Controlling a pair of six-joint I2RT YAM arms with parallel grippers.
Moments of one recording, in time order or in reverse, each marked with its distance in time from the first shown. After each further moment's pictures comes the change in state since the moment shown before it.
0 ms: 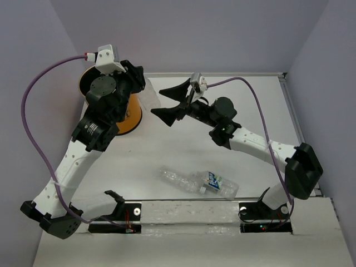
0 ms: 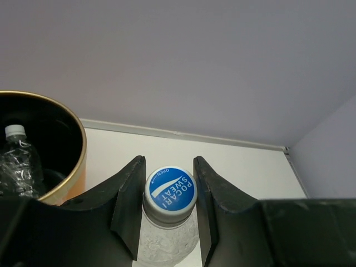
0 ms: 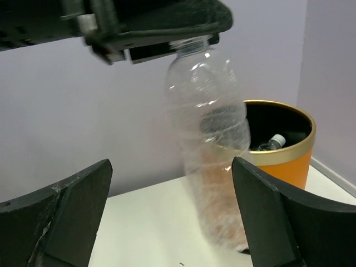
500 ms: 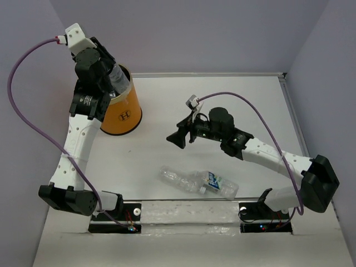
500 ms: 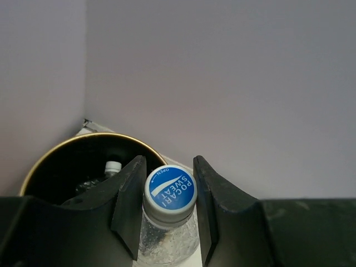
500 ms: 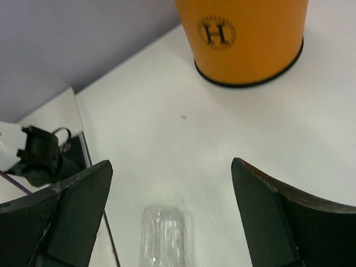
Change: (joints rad) left arm 0.335 0.237 0.182 0.049 -0.074 -0.006; right arm 0.002 -0.229 -0.204 -0.558 0.037 -0.023
